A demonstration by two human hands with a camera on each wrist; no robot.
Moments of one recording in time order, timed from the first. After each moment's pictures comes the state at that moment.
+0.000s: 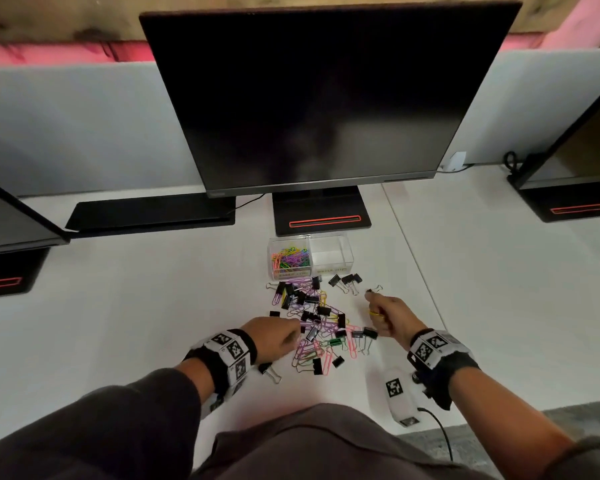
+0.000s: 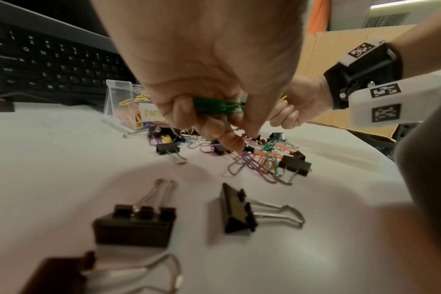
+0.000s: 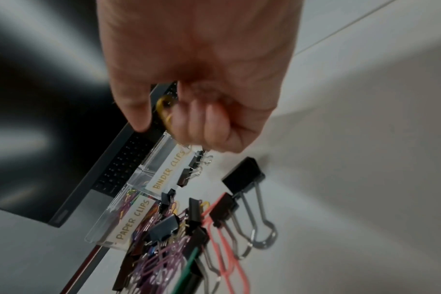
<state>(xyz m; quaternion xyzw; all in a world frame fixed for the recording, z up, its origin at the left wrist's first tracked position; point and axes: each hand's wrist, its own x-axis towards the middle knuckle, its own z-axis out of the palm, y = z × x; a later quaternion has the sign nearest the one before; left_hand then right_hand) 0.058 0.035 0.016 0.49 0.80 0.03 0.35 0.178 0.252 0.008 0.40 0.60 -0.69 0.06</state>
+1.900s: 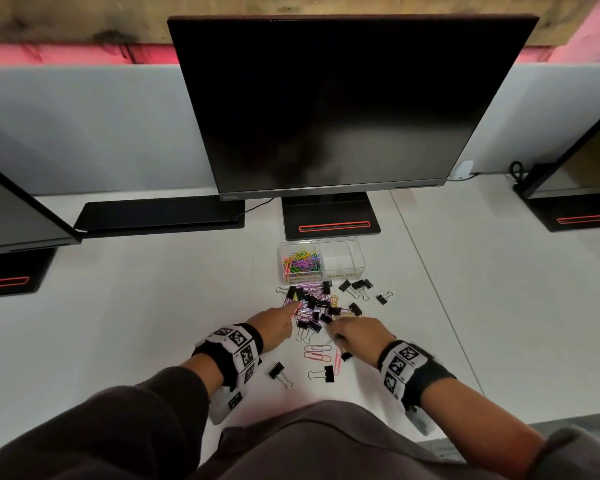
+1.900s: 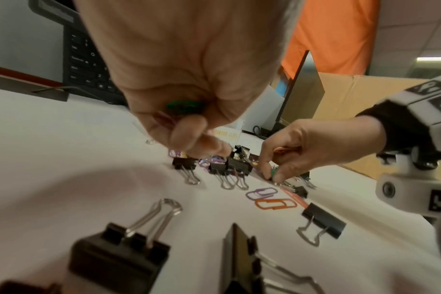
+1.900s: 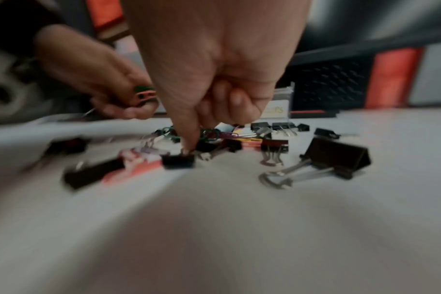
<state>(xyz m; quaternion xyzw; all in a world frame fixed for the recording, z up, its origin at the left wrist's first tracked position) 0.038 0.032 0.016 0.36 0.84 0.13 0.39 0.156 0.192 0.006 0.06 0.96 -0.16 0.22</state>
